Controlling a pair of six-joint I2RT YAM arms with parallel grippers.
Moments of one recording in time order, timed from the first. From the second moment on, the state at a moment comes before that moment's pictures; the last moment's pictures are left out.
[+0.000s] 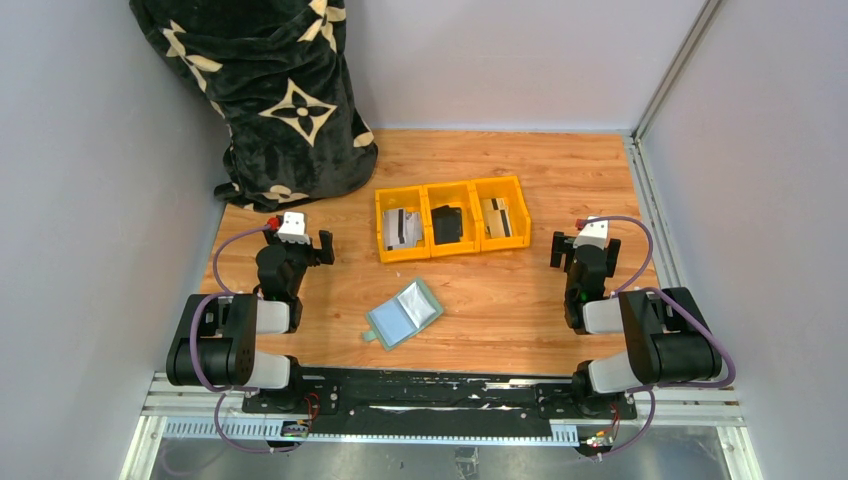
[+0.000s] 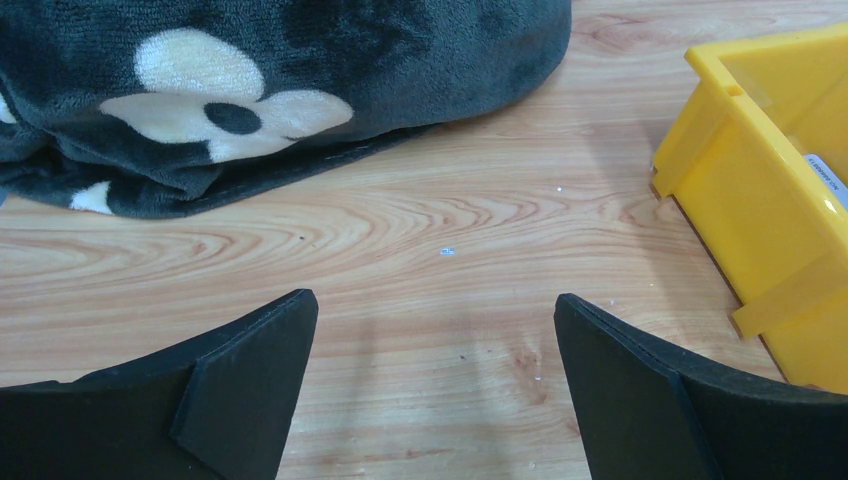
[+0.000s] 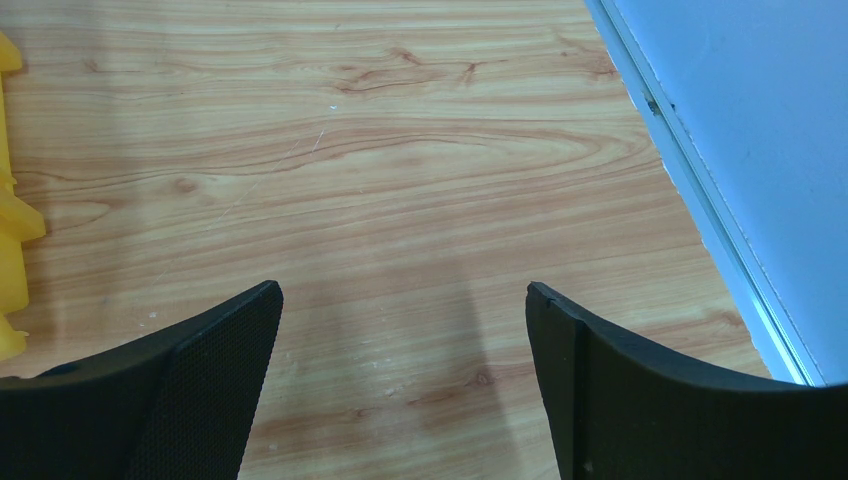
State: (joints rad) left arm 0.02 1.38 0.17 1.09 0.10 0.06; right arm 0.09 1.42 0.20 0.96 0.40 -0.09
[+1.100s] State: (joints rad) left arm 0.02 1.38 0.17 1.09 0.10 0.06; right arm 0.09 1.42 0.20 0.96 0.18 -0.15
